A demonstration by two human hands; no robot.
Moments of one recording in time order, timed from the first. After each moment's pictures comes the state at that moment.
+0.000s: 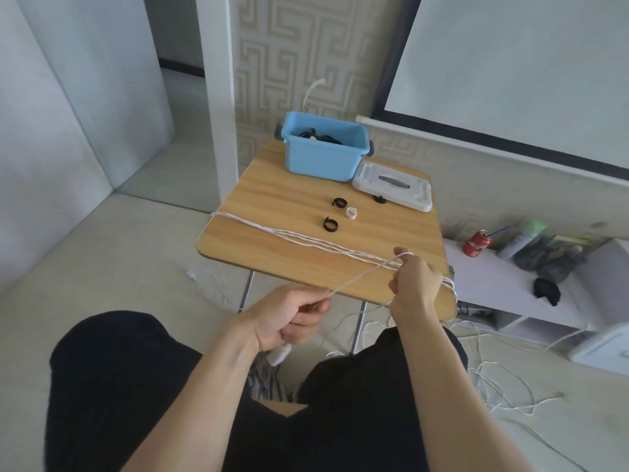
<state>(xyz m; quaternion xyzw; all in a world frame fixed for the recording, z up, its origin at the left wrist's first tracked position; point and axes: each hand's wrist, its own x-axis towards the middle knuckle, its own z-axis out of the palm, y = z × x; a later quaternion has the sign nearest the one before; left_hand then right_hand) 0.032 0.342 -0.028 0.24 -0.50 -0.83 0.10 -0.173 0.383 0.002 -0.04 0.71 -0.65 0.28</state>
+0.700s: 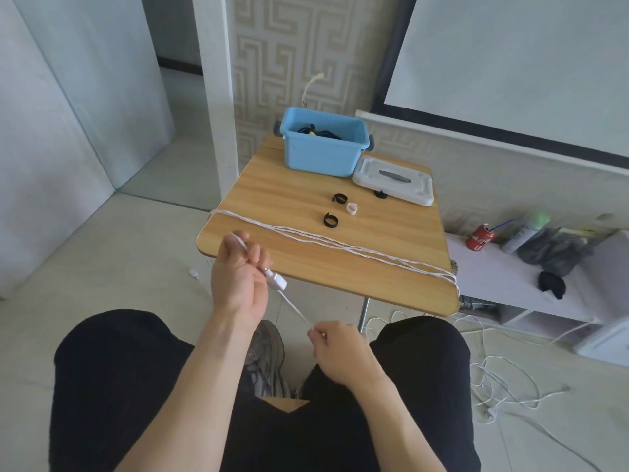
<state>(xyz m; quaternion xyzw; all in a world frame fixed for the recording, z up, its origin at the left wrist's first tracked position) 0.036 0.322 -0.023 0.29 -0.21 -0.71 0.61 -0.101 0.437 -0.074 -0.56 0.76 -0.14 0.30</state>
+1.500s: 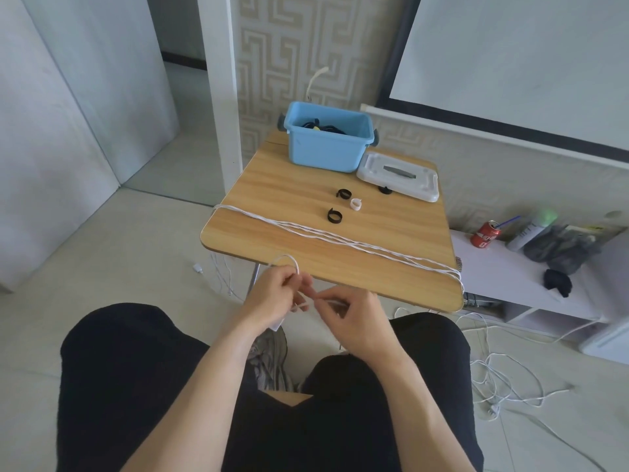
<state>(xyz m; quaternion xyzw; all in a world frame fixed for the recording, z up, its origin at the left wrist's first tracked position) 0.030 0.337 -0.049 0.46 -0.62 -0.58 0.25 -0.117 0.428 -0.038 -0.58 0.69 -0.35 0.26</state>
